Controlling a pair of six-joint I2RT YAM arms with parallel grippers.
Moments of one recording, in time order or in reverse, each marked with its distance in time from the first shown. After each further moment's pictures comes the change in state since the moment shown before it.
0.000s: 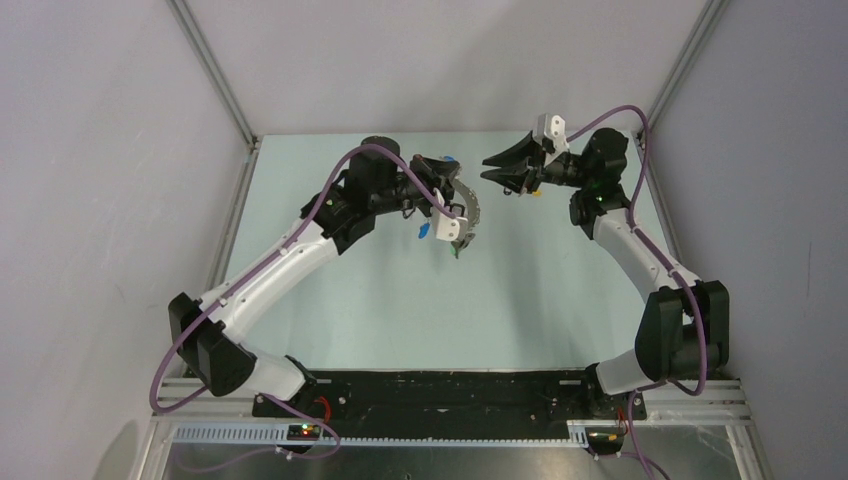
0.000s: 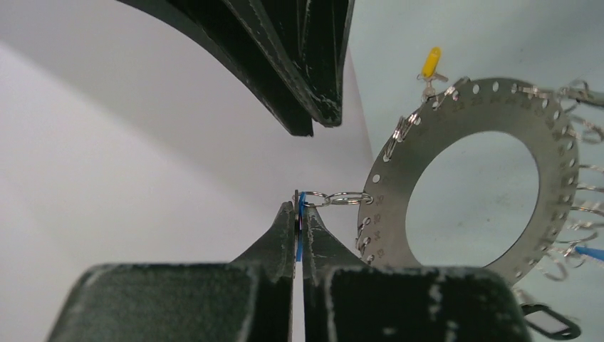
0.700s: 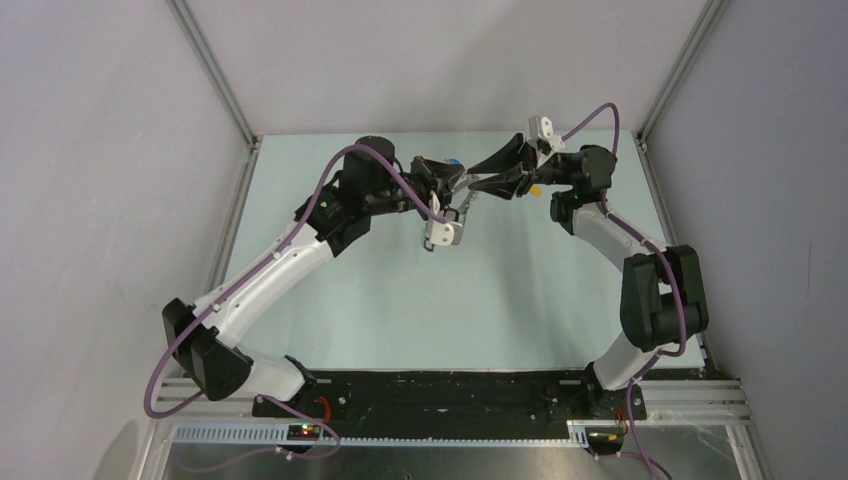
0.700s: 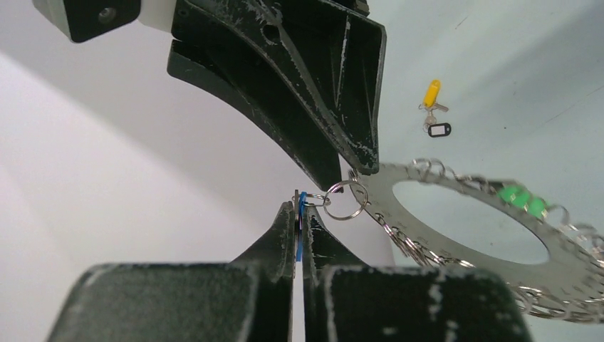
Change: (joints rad) left arm -0.001 -0.024 0.000 0.000 0.092 -0.008; right arm 0.043 0.173 -0.002 0.615 -0.140 0.475
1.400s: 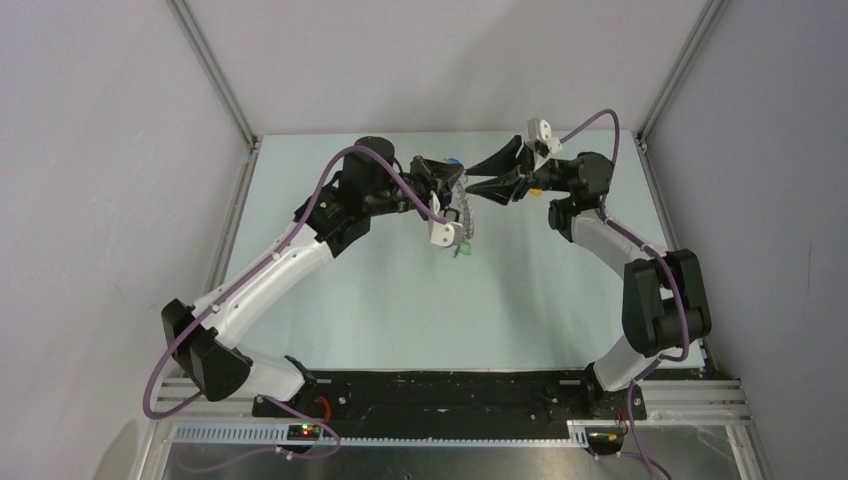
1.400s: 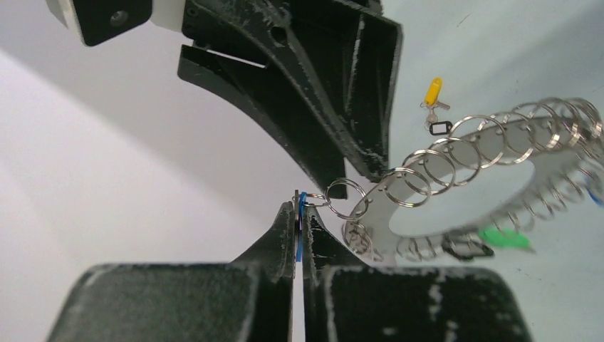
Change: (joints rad) left arm -0.006 -0.006 0.000 0.000 -0.010 0.002; right arm 0.014 0.002 -0.026 0.077 0.046 0.096
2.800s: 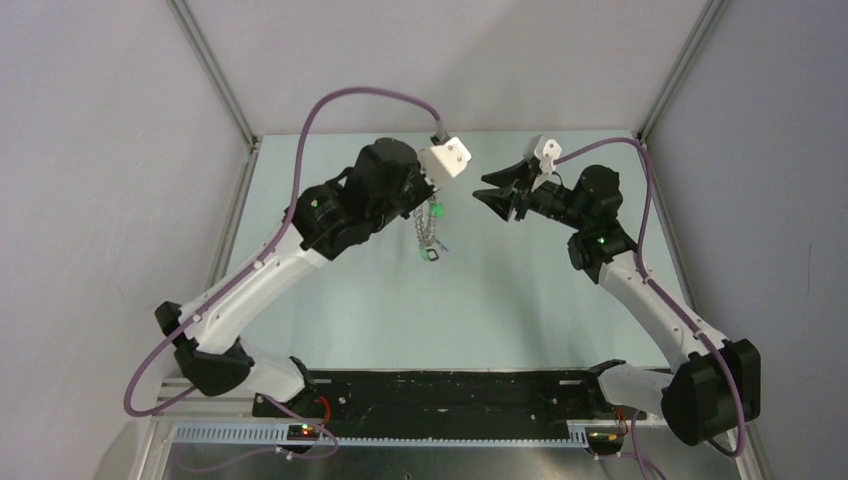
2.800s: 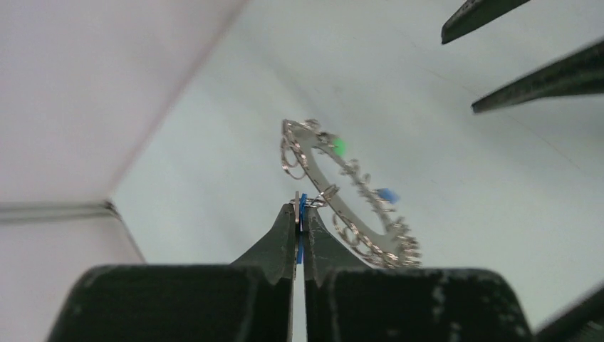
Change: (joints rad) left arm -0.191 0.096 0.417 -0.615 -0.836 -1.154; right arm 0.140 -0.487 -0.181 -0.907 0.566 -0.560
